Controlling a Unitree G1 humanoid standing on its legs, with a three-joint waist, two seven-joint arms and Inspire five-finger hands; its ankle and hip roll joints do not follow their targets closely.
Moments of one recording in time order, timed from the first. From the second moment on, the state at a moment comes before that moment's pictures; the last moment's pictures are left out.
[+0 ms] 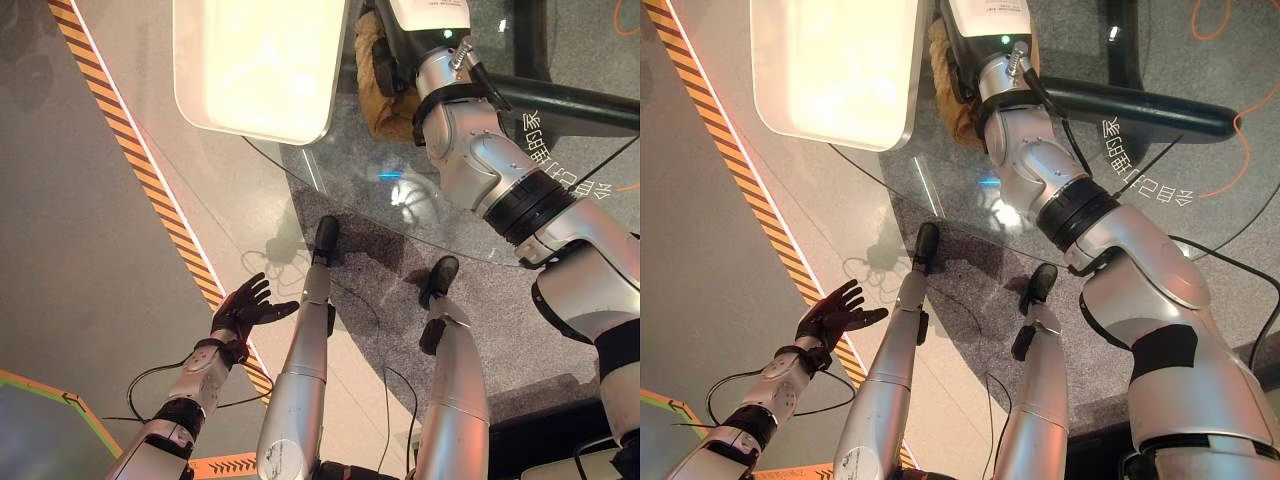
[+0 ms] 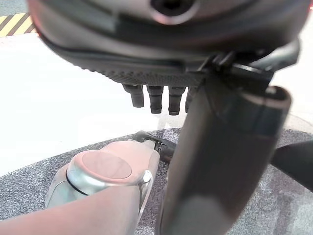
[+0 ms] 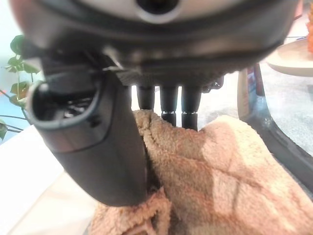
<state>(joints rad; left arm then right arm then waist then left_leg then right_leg) -0.34 0.41 -0.32 0.87 -0.79 -0.19 -0.10 -1.49 -0.54 0.95 0.64 -0.35 0.36 -0.30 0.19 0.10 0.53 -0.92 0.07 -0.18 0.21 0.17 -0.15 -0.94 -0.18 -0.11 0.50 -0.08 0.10</state>
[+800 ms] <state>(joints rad) -0.41 0.42 -0.15 0.75 -0.95 -0.35 0.20 -1.41 -0.56 0.77 0.72 -0.12 0.32 -0.52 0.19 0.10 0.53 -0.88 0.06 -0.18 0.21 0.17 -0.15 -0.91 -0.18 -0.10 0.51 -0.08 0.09</state>
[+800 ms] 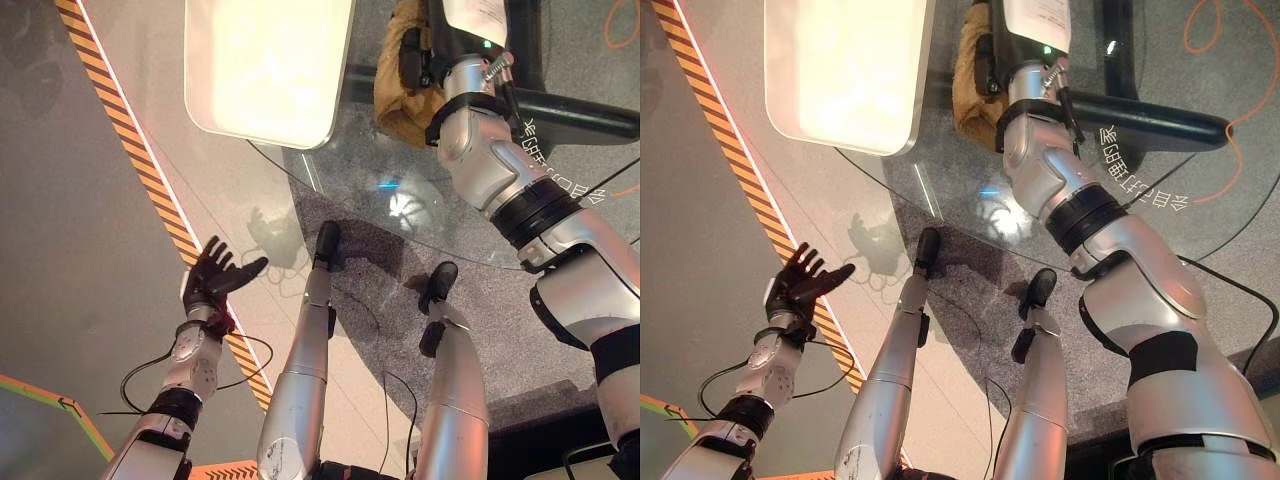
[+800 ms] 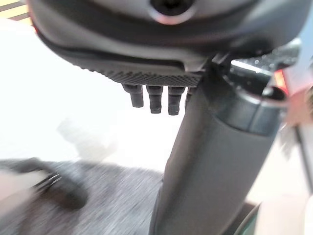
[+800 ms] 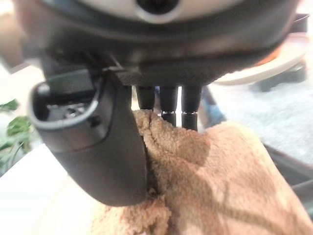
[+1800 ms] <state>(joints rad) -0.70 0.56 0.02 0.33 -0.42 -0.58 0.95 -1.00 -0.59 0.47 0.38 -0.08 0.29 -0.62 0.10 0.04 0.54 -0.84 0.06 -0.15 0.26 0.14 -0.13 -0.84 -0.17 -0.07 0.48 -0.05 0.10</state>
